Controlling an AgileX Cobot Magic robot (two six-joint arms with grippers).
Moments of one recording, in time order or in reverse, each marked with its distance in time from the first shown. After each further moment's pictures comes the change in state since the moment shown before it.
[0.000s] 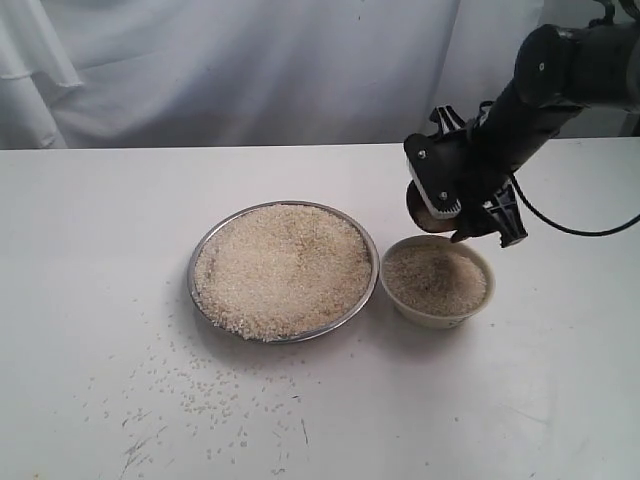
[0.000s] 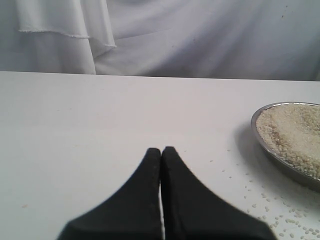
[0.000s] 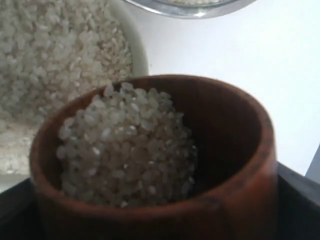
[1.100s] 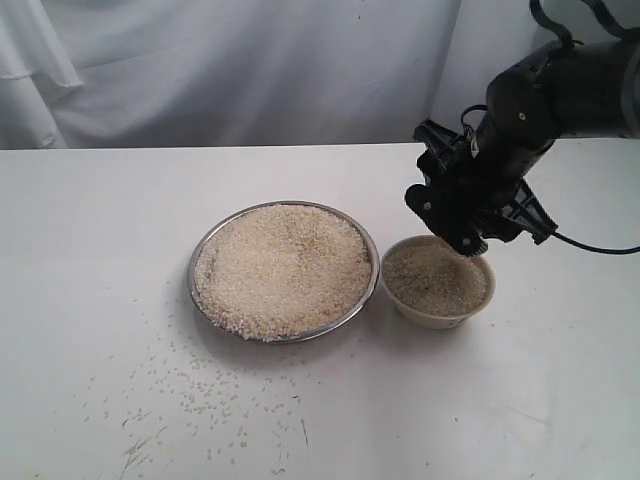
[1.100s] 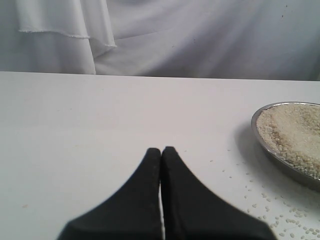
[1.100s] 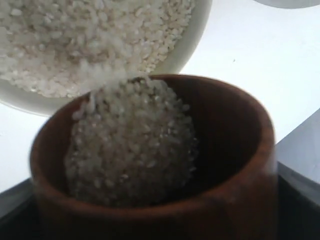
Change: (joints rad) left arm 0.000 0.000 0.000 0.000 0.000 0.000; right arm 0.109 -0.097 0.142 -0.487 -0.097 0.087
